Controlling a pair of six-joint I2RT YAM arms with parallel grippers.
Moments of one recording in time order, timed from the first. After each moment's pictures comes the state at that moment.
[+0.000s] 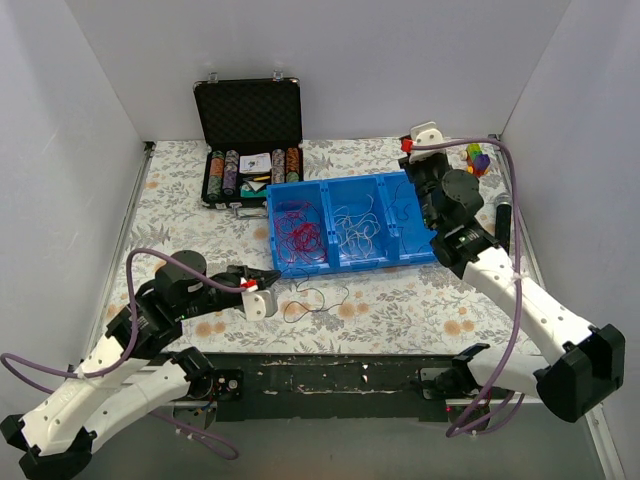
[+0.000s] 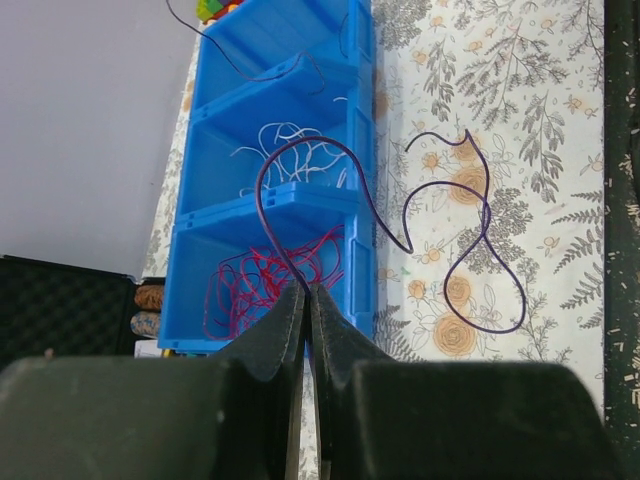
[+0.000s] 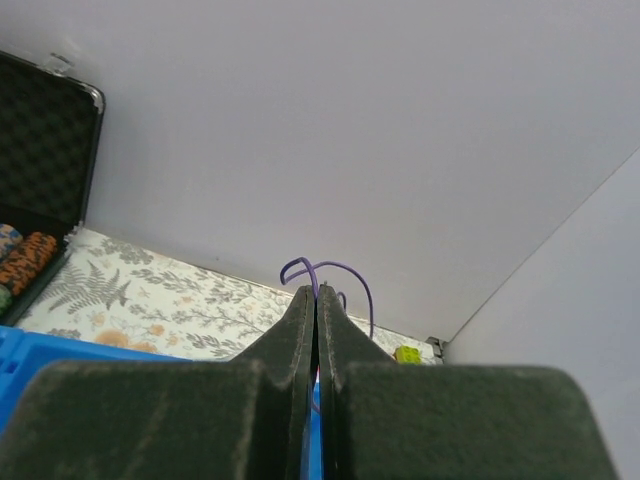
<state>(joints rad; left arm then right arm) -0.78 0.59 0.84 -0.56 0.37 0.80 0.58 1.14 1.02 0.35 0.39 -0.46</state>
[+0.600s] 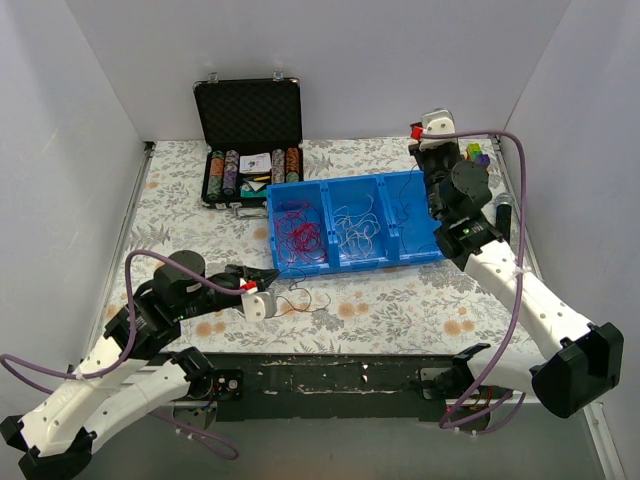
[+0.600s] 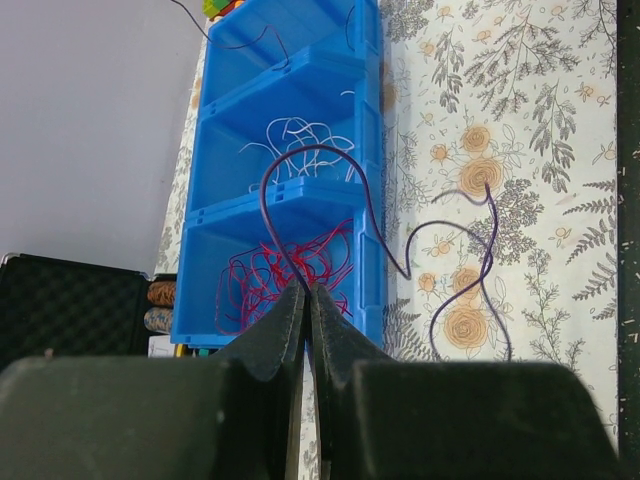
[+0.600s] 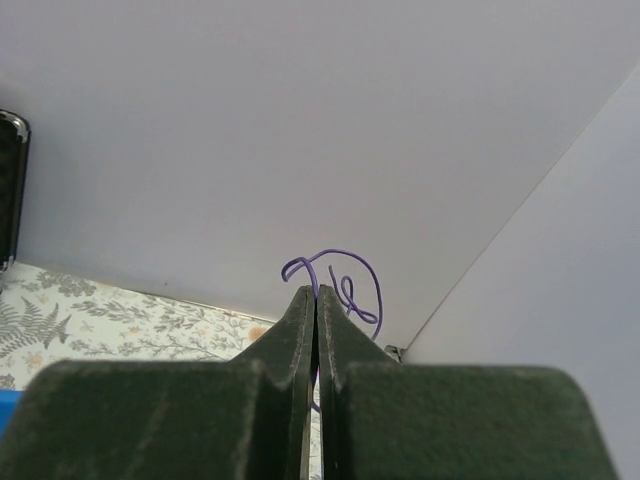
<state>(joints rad) -0.78 0.59 0.86 -0.58 0.35 0.83 0.53 1.19 1.07 0.42 0.43 -0.51</state>
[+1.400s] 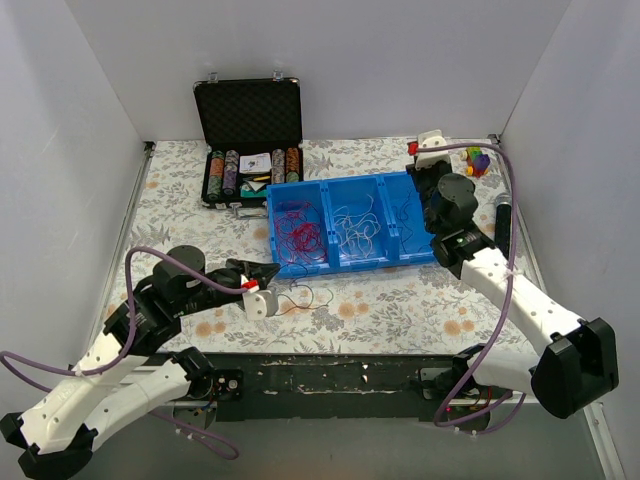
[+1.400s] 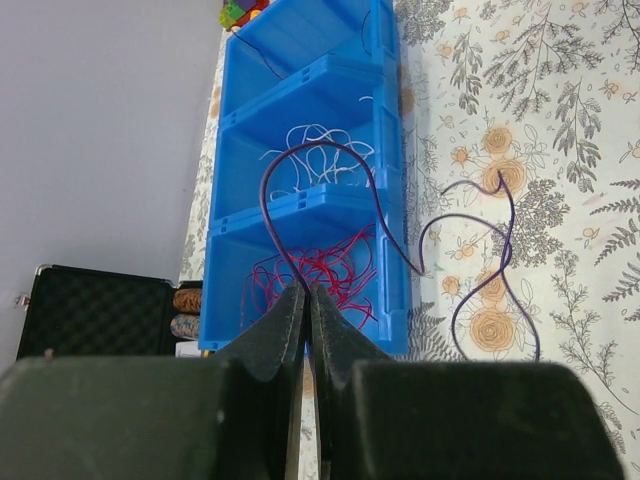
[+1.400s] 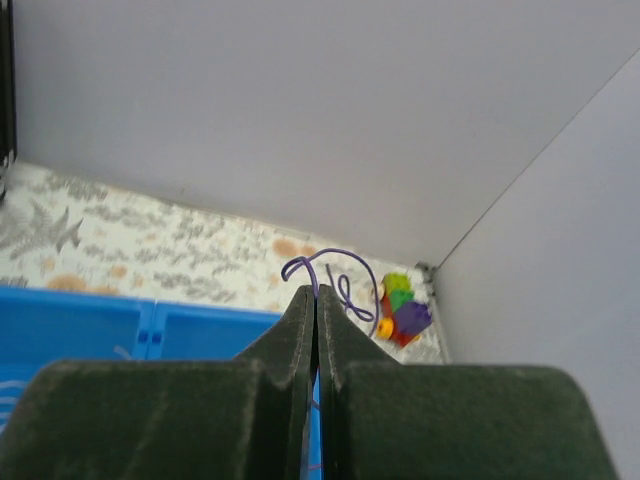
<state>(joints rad) -0.78 0.62 0.90 -0.58 0.35 0.88 0.50 1.19 0.94 0.40 0.45 -0.42</state>
